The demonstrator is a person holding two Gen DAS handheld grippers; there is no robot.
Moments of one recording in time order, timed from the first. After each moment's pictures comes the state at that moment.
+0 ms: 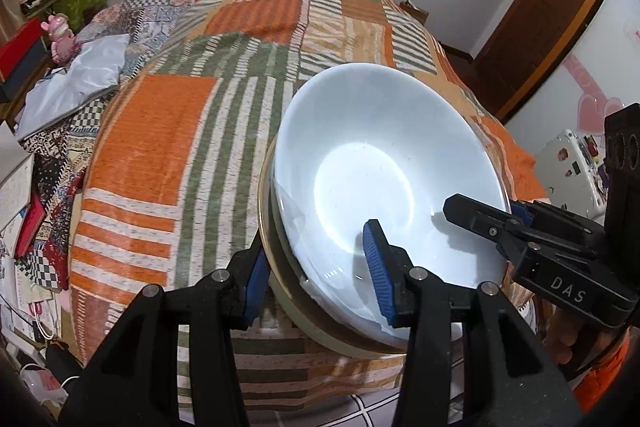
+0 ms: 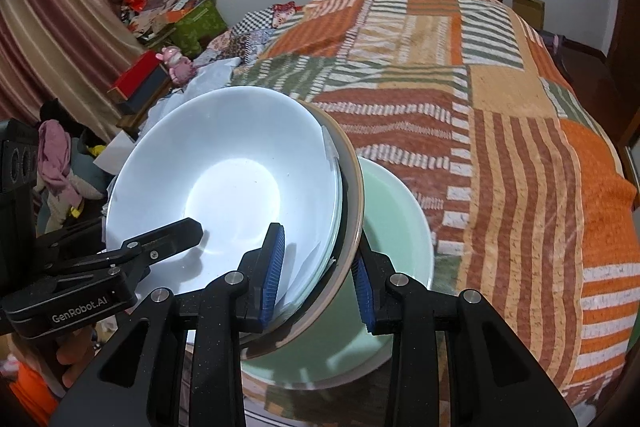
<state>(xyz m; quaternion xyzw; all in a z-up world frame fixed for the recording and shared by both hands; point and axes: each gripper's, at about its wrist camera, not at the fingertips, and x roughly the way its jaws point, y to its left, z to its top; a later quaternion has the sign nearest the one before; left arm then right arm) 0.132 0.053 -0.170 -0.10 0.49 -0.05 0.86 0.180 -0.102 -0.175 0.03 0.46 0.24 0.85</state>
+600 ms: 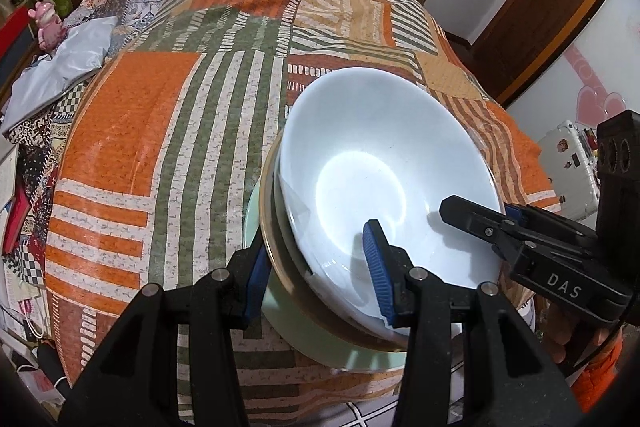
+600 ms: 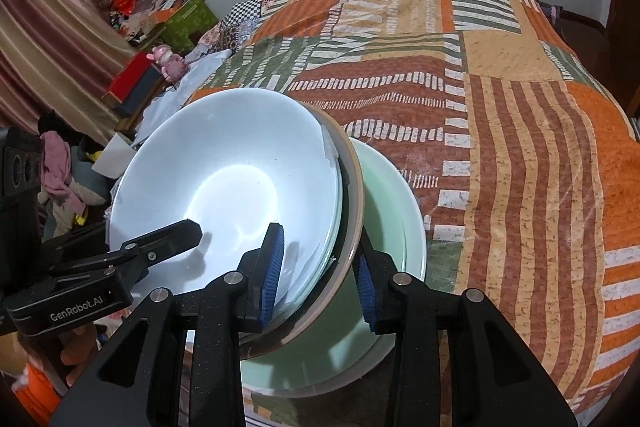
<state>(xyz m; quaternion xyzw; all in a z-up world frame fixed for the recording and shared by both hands) 0.147 0.050 -0.195 -0.11 0.52 -0.06 0.85 0.189 -0.111 -0.195 0.06 0.49 0.24 0.84</state>
